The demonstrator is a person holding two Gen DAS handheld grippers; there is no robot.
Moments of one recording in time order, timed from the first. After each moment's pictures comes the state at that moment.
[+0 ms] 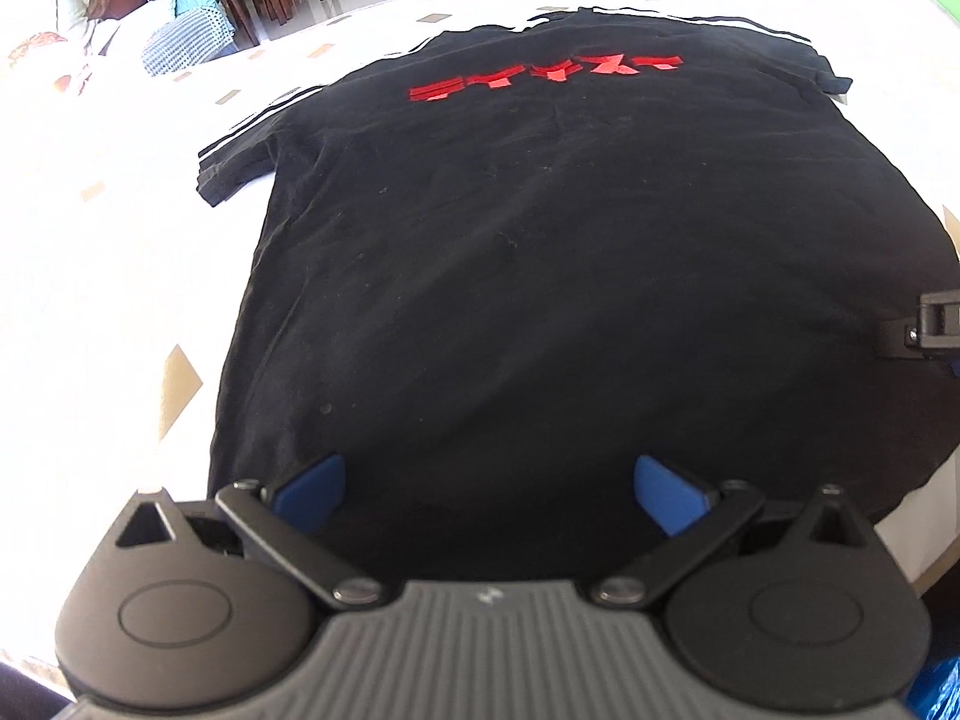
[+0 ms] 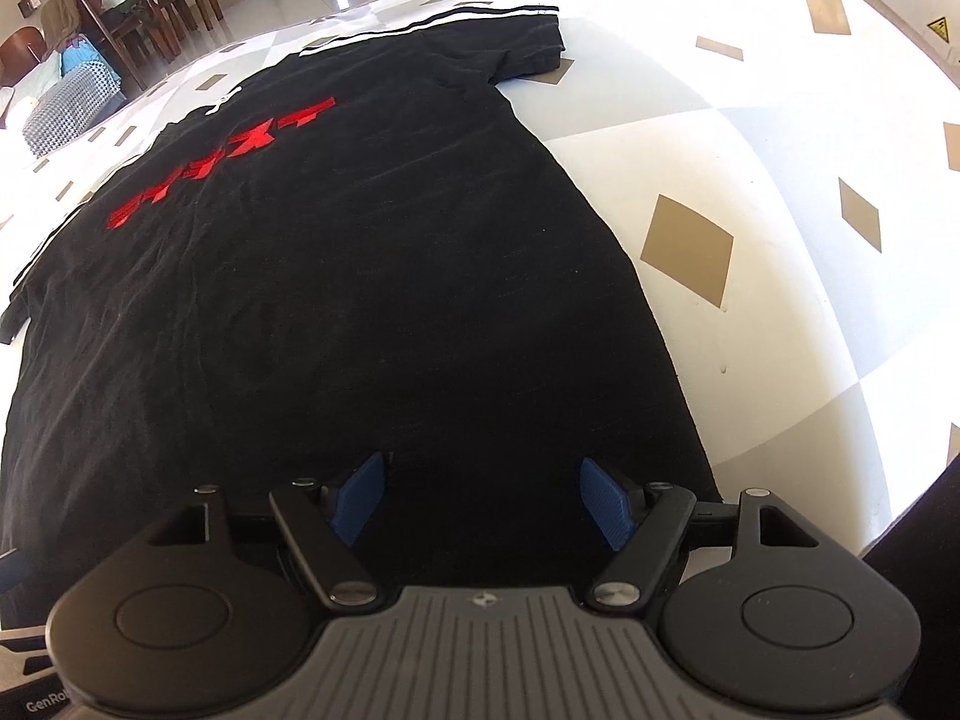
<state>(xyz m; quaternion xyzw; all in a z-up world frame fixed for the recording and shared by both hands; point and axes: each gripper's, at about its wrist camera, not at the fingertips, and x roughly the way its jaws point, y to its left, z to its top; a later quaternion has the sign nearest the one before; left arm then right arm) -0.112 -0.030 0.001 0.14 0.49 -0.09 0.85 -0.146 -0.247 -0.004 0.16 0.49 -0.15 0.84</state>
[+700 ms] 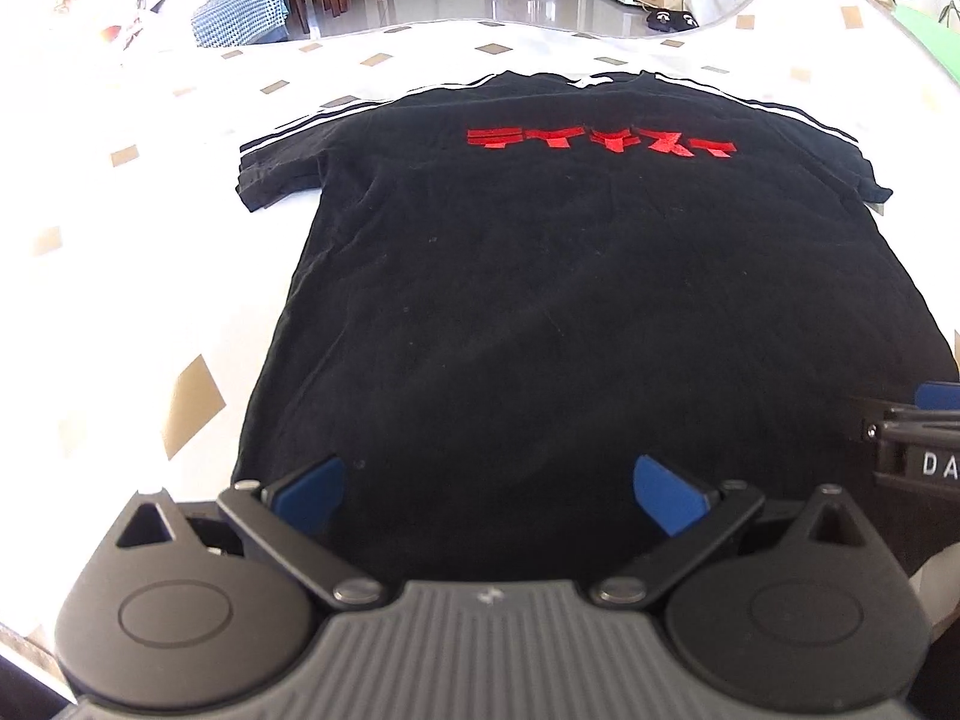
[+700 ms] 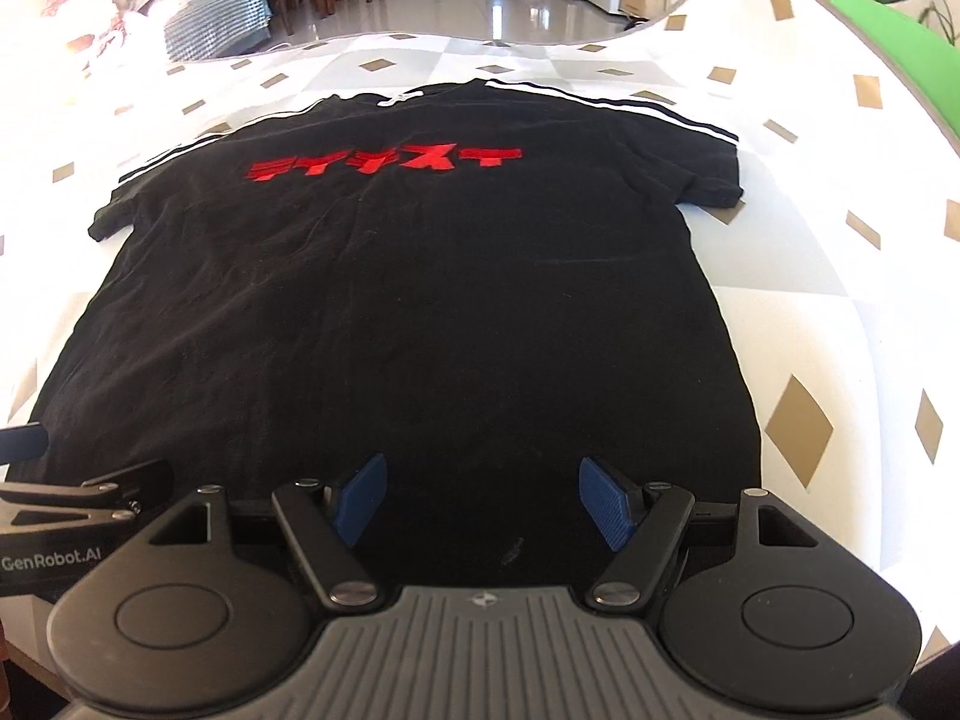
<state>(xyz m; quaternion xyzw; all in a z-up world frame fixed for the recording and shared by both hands) -0.088 -0.015 0.020 0.06 0.48 -0.07 0.87 -0.118 -0.199 0.023 0.01 0.47 -0.04 0.88</state>
